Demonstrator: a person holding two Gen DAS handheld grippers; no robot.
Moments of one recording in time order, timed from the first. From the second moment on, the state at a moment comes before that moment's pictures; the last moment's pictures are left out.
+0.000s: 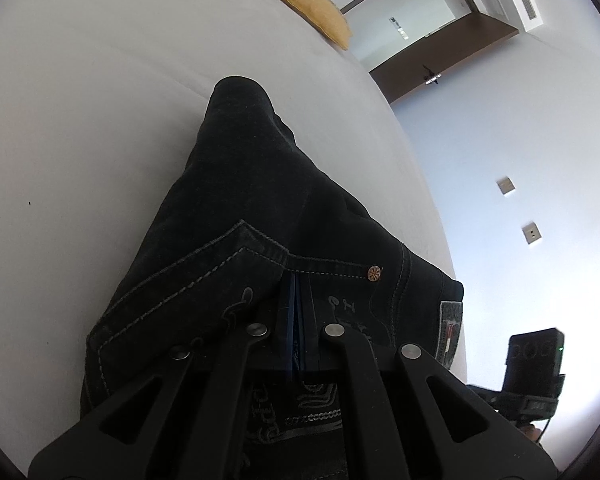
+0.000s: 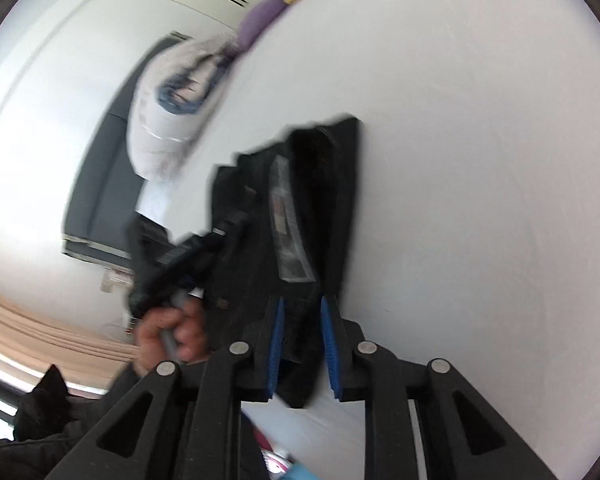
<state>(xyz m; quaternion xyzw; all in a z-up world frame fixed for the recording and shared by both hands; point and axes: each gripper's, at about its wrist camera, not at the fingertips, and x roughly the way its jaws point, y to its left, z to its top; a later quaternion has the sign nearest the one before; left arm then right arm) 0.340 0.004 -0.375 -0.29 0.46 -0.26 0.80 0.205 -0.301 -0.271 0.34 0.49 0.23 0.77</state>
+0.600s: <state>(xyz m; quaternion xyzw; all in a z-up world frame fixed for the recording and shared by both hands) 0.333 0.010 -0.362 -0.31 0.47 -0.26 0.78 0.245 -0.301 -0.289 0.44 0.43 0.26 0.74</state>
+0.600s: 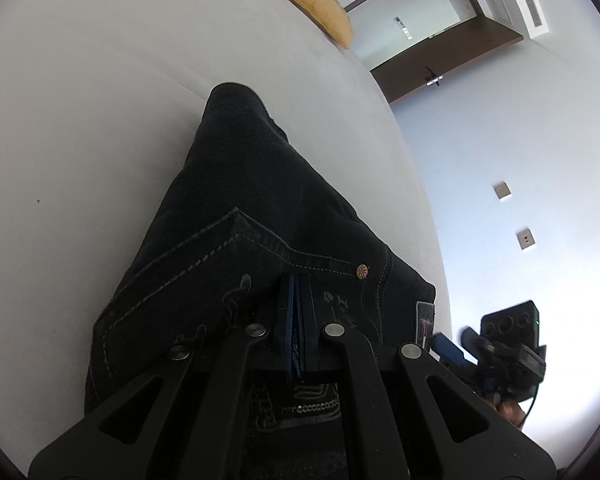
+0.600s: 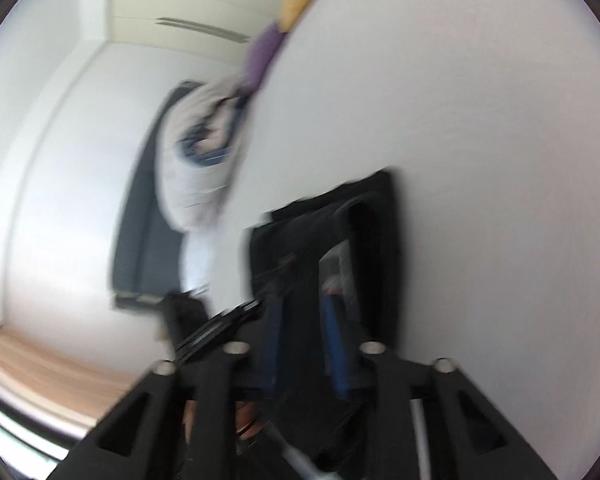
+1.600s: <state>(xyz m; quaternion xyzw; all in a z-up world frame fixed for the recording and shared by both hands) 0.337 0.062 -0.338 -0.17 0.57 -0.32 0.74 0.256 -0.303 -0.318 0.39 0.55 0.18 0.72</state>
